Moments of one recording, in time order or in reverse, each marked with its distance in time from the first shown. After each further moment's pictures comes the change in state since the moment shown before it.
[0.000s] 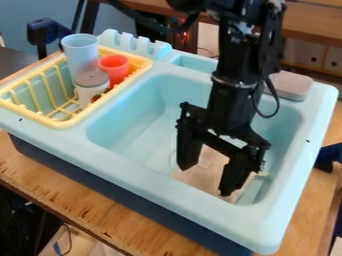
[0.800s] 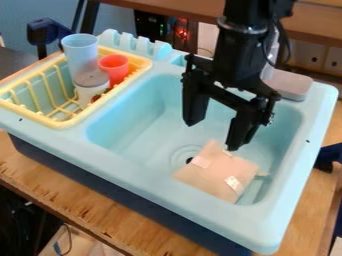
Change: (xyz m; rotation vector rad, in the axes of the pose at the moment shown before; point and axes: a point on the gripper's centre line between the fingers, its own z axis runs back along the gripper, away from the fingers) arm 0.007 0.009 0.048 0.055 -0.119 0.000
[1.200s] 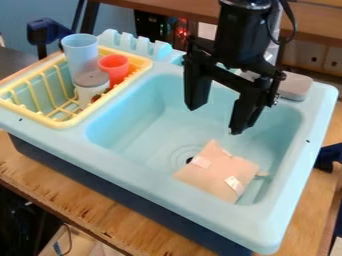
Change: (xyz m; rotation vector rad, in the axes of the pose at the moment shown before) arm 0.001 0.002 0.019 0.004 -0.033 0.006
